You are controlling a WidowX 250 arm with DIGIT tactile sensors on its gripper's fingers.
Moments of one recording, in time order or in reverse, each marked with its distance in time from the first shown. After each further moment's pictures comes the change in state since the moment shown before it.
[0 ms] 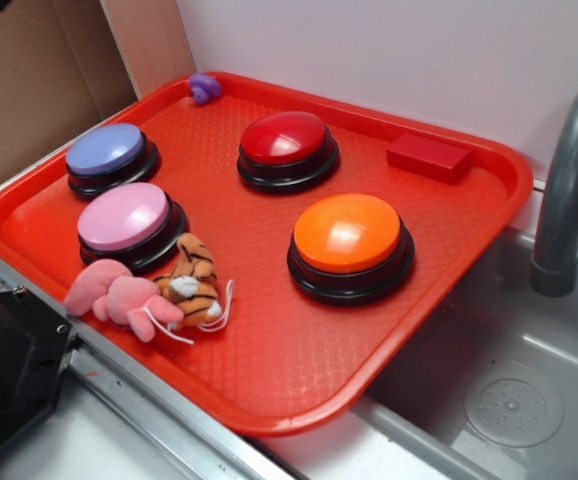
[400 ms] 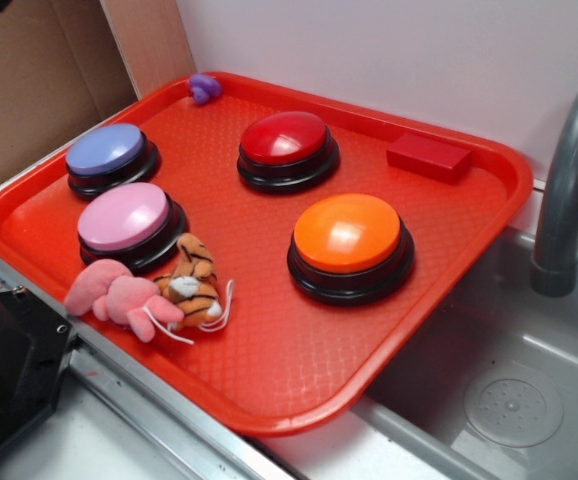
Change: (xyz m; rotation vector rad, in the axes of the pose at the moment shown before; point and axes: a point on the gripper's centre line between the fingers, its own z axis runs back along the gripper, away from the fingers) arm -0.001 0.001 -0.003 0.004 0.009 -0.005
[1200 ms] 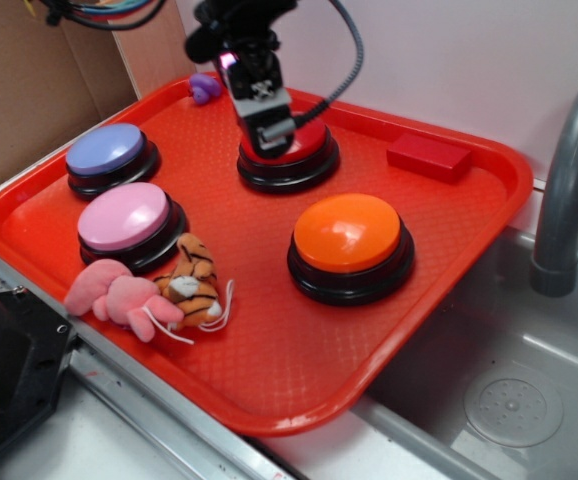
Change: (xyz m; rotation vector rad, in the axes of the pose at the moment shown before) arm 0.116 -0.050 -0.127 0.084 0.010 -0.449
